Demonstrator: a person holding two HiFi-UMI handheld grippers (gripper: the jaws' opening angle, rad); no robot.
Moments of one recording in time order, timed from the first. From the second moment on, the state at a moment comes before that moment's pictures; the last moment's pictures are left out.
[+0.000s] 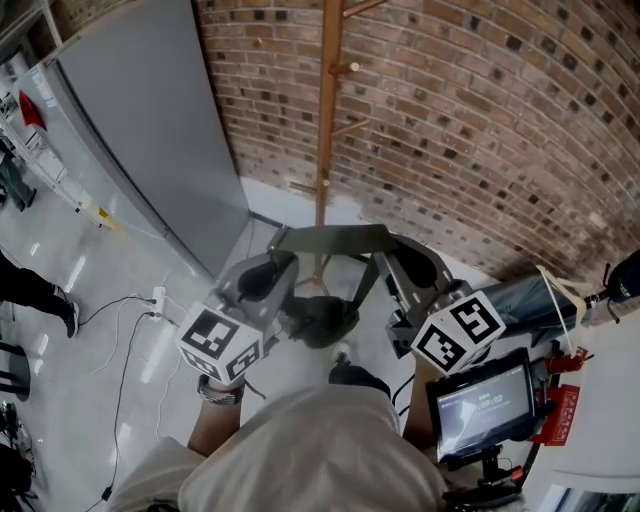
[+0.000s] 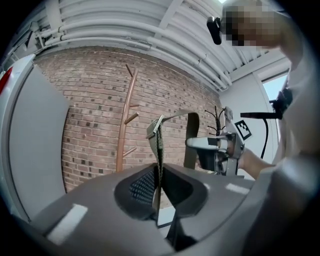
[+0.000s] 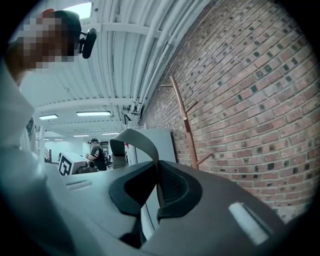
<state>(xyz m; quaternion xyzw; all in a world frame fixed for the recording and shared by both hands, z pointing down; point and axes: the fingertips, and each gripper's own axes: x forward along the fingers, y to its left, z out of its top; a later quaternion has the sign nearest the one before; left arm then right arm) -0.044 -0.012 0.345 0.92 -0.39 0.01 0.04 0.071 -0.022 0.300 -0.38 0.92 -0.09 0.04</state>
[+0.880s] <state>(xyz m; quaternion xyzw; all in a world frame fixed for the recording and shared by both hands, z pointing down) -0.023 -0.124 0.363 0.88 -0.48 0.00 0.07 0.102 -0.142 0.320 -0.32 0.94 -0.11 0.00</state>
